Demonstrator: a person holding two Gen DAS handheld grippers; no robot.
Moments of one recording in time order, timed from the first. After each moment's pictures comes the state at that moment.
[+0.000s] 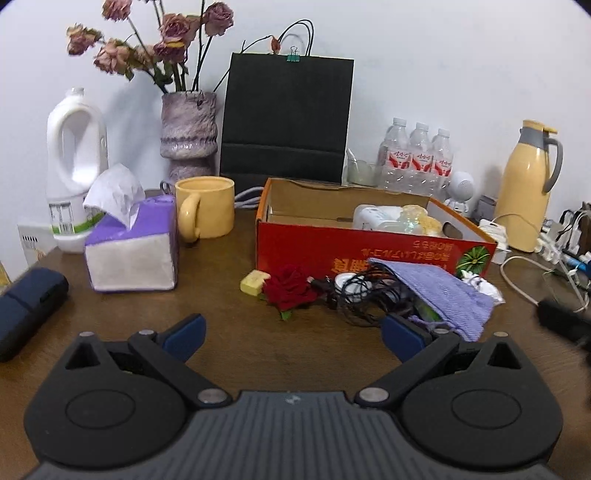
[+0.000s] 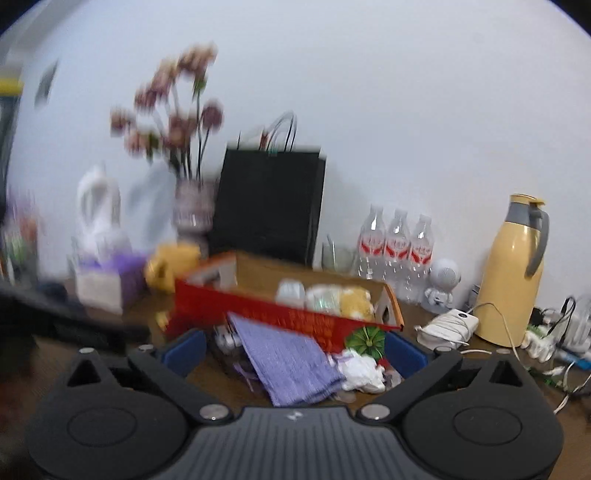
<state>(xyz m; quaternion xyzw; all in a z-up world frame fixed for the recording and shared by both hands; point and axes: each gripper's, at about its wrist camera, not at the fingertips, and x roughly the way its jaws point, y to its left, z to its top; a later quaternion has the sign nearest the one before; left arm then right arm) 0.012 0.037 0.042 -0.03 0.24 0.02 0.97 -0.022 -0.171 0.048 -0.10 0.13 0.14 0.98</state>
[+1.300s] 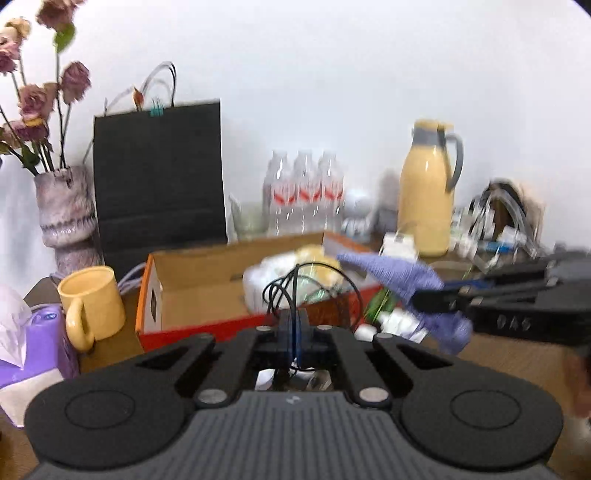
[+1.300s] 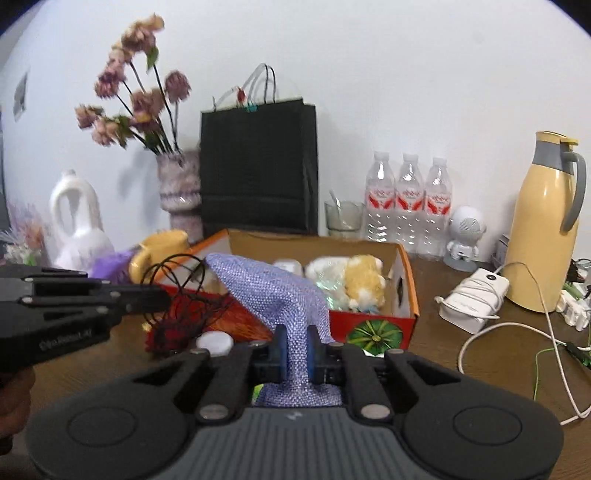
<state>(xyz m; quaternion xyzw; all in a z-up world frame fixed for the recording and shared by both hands) 0.052 -0.003 0.091 0.03 0.18 -0.16 0.97 0.058 -0.197 0.077 -0.02 0.22 0.18 0.96</state>
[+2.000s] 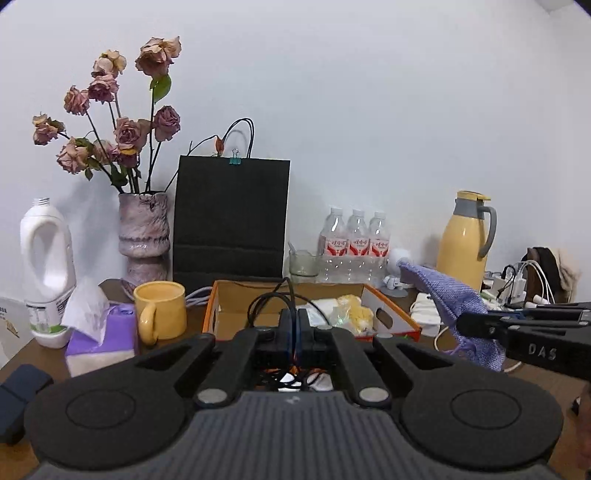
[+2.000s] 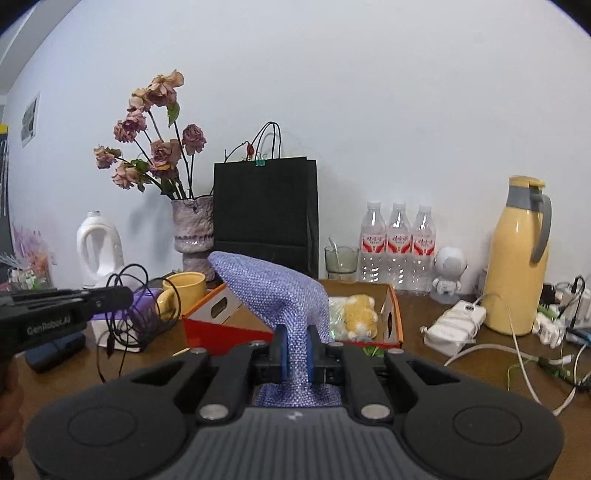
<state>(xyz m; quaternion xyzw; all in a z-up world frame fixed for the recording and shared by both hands) -0.017 0.008 0.122 -0.03 0.12 -0.06 0.99 -0.008 -0.197 0.115 -0.02 0.16 0.17 0.97</state>
